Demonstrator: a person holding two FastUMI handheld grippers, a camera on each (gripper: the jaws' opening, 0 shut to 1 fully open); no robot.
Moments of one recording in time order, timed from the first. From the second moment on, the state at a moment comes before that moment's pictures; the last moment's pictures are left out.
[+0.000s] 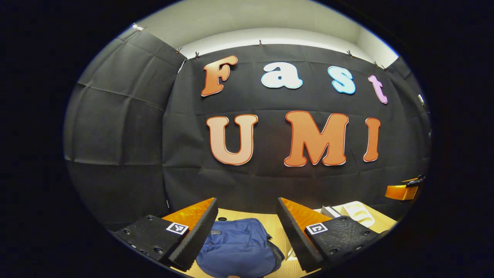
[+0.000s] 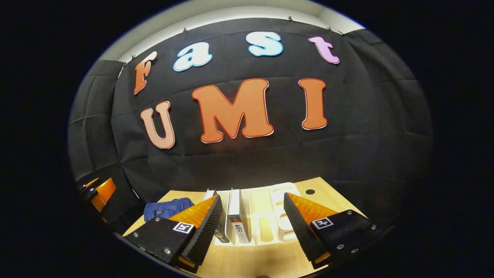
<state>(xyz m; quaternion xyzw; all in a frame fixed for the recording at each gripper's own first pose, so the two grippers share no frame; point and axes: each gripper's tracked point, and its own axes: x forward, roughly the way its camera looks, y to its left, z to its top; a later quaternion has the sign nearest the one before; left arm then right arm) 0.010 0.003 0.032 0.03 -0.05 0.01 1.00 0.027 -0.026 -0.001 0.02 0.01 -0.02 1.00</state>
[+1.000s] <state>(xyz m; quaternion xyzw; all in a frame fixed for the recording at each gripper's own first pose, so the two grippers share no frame) 0.039 0.037 -0.009 0.04 0.00 0.00 1.00 0.025 -0.028 -0.009 0.01 0.03 -0.05 1.00</state>
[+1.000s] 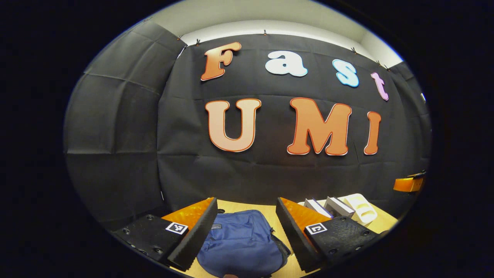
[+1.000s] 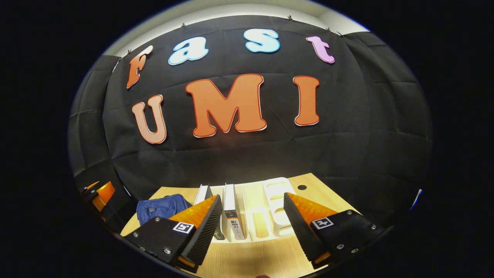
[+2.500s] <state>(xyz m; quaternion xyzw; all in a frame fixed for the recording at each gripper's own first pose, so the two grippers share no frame) -0.004 0.016 -0.339 0.50 0.30 -0.12 0.80 -0.008 -0.131 -0.048 0.01 0.10 -0.15 0.98</state>
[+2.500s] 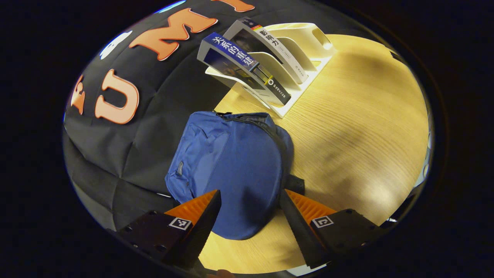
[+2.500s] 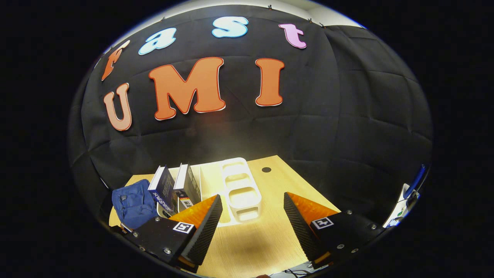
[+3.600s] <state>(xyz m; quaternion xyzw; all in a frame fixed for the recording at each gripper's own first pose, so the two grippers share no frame) 0.004 -0.001 -0.356 0.50 0.37 -0.16 0.77 0.004 -0.146 -0.062 0.04 0.13 -0.15 0.98</state>
